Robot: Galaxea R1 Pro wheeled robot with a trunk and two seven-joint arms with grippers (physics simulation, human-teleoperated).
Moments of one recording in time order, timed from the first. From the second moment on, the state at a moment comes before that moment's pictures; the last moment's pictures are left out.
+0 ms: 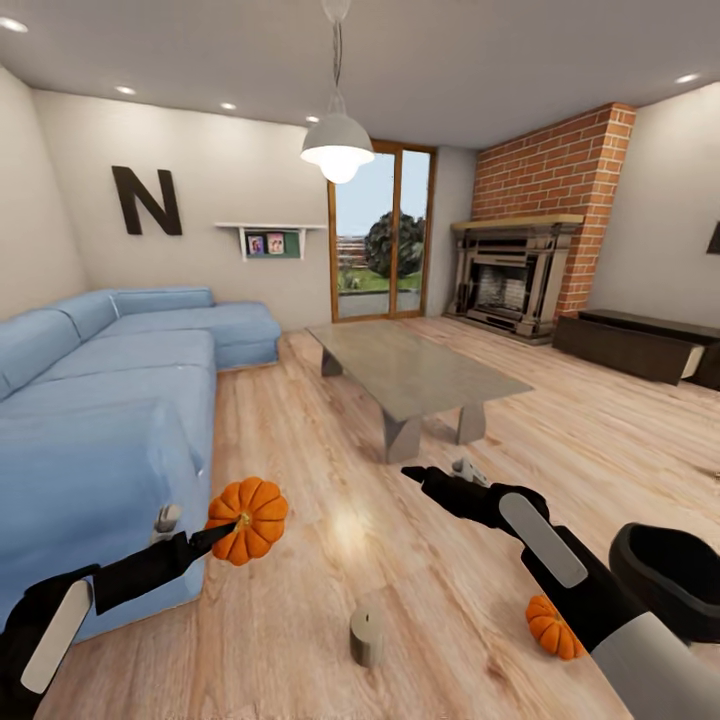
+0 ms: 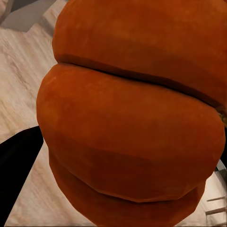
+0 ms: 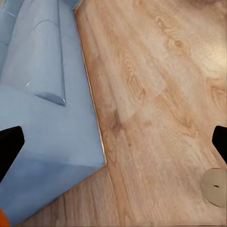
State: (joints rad) left arm -0.34 0.29 0.20 -1.13 0.57 0.82 -0.91; right arm -0.64 -0.22 0.45 -1.20 -1.37 0.55 -0.31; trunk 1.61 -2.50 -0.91
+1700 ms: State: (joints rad) left arm -0.34 0.29 0.20 -1.13 0.57 0.81 -0.91; right arm -0.64 -0.22 0.44 -0.75 -1.38 0.15 -0.36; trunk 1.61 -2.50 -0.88
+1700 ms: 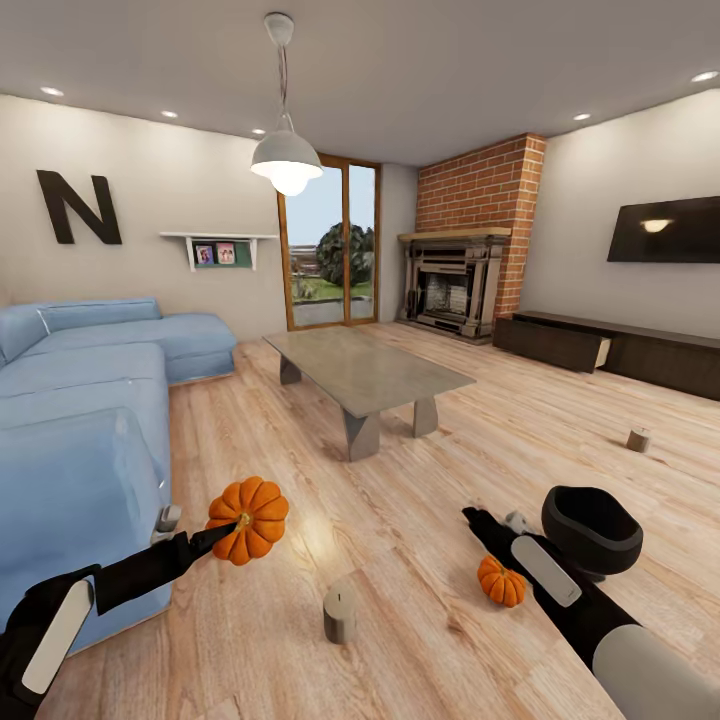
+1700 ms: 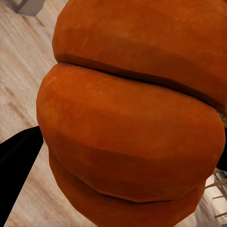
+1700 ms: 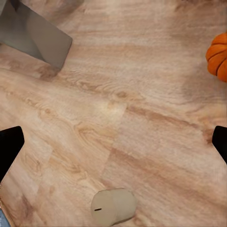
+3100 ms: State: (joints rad) left arm -0.34 0.29 0.19 -1.13 0.57 0.81 -0.91; right arm -0.64 -0.22 0.45 -0.47 -1.49 0.23 0.02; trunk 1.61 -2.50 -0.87
